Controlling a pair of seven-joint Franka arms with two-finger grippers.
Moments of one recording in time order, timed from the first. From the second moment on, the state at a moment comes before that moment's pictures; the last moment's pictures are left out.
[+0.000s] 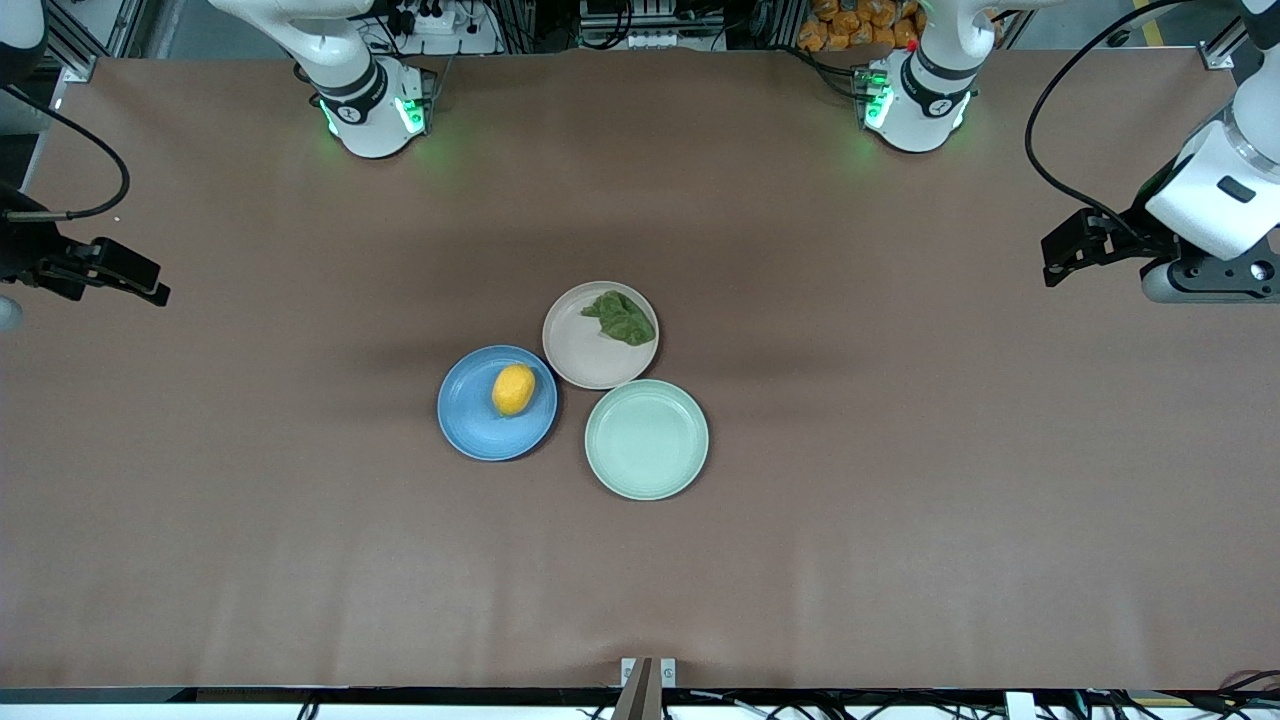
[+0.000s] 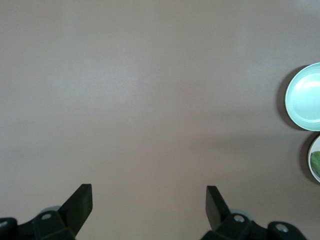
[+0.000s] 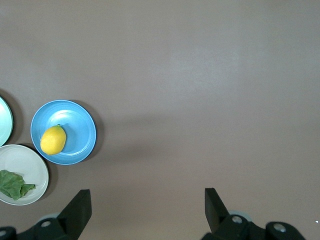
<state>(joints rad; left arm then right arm) -0.06 0.07 -0.12 -1.45 0.04 1.55 -0.12 -0.03 0.06 0.01 -1.52 0.02 1.57 0.07</state>
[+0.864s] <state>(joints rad) -0.10 0.12 -0.25 -1.47 0.00 1.55 -0.38 -0.03 0.11 0.01 -1.52 0.02 1.58 0.07</state>
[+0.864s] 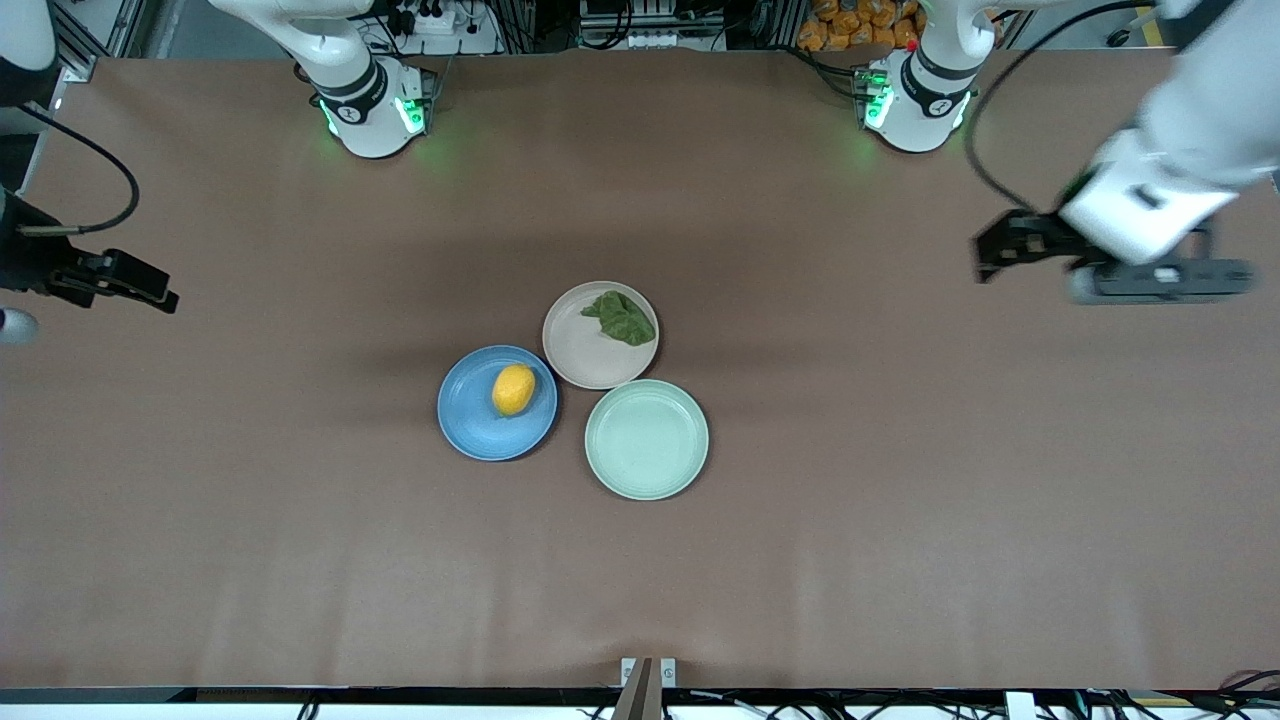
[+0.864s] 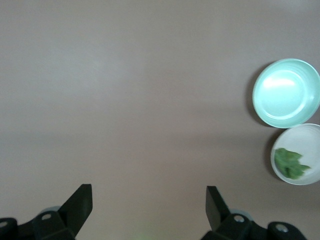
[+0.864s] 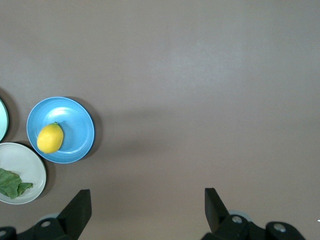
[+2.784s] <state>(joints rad) -0.64 0.75 -0.29 -1.48 -0.12 2.21 -1.30 0.39 0.50 0.03 -1.69 0.10 2.15 0.64</state>
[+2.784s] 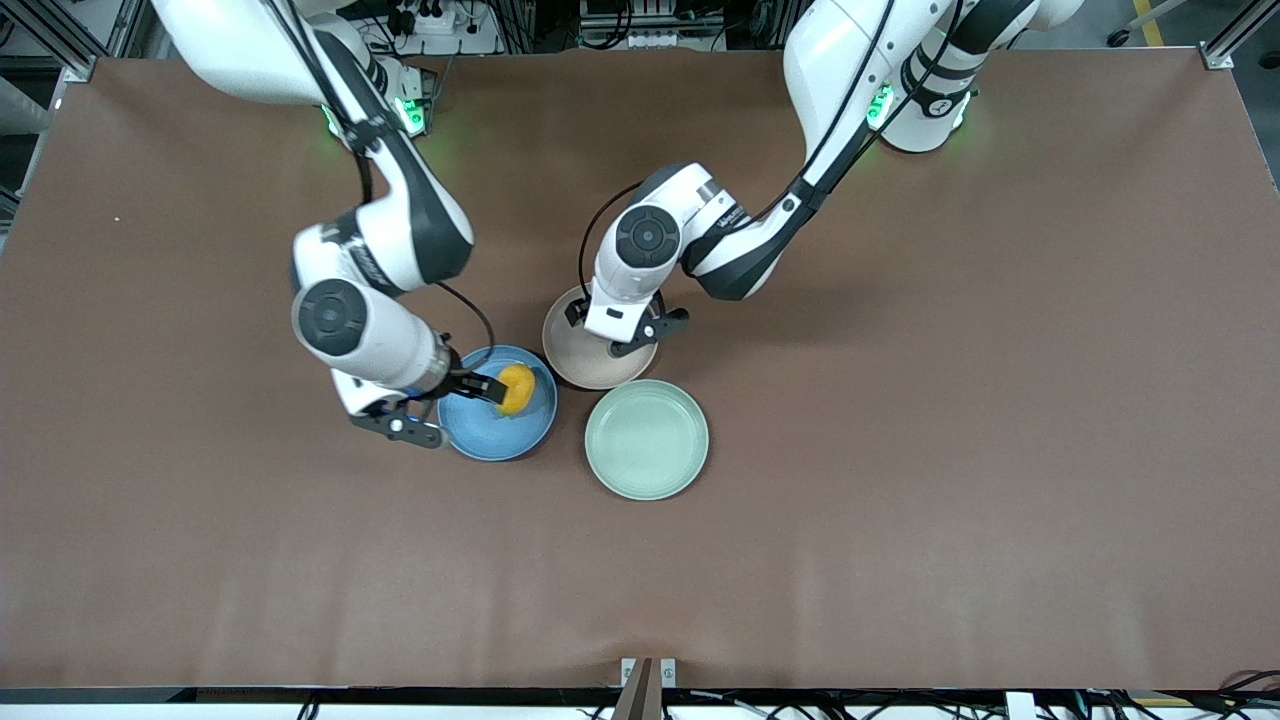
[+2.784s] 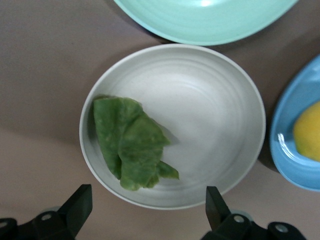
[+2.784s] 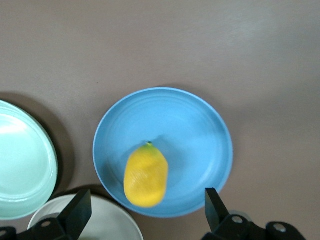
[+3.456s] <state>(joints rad) -0.68 0.81 -0.28 -1.49 -0.09 2.21 -1.30 0.44 0.60 0.03 -1.72 0.10 2.25 0.64</state>
